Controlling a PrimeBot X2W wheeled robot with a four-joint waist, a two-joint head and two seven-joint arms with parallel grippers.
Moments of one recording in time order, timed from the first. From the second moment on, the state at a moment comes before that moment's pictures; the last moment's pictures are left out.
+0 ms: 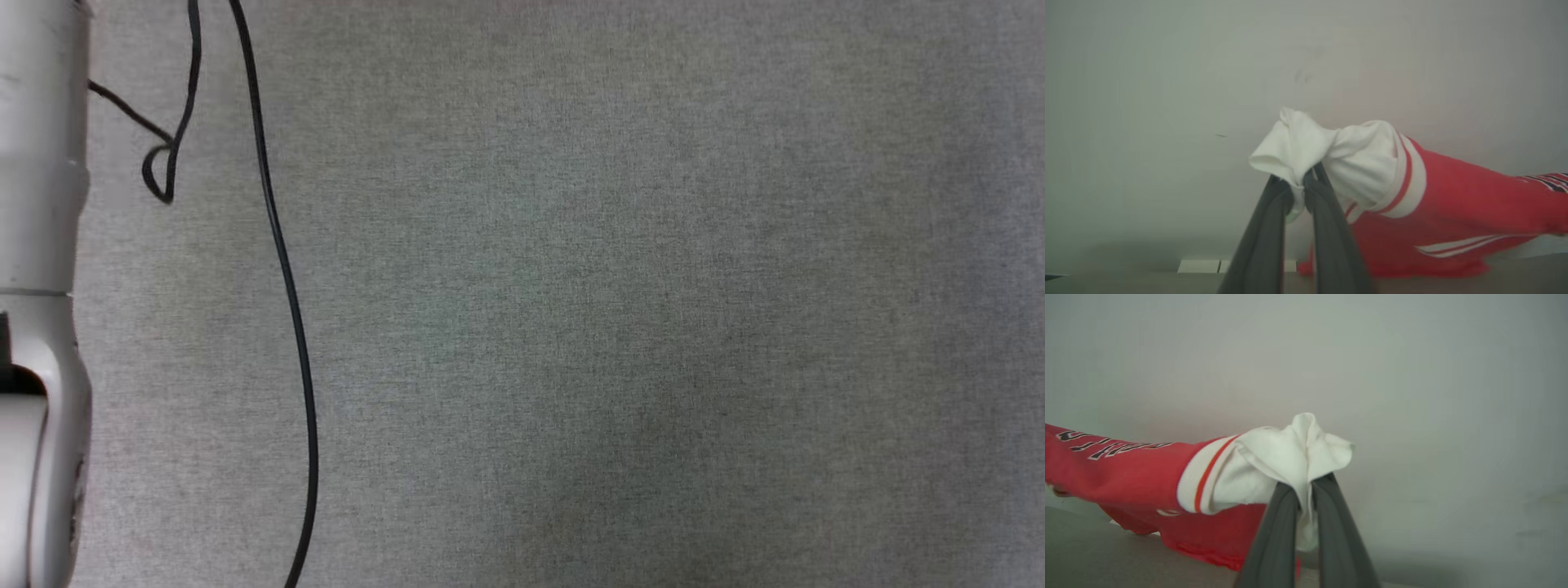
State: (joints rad) left arm -1.44 0.34 -0.30 0.74 -0.55 0.06 0.00; right arm -1.45 -0.23 0.06 0.76 0.24 0.13 0.10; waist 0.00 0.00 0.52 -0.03
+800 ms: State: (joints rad) left arm -1.10 0.25 -0.25 1.15 -0.73 -0.12 -0.10; right arm -1.11 -0.21 0.29 1.10 0.47 0.13 -0.04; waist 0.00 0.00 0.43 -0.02
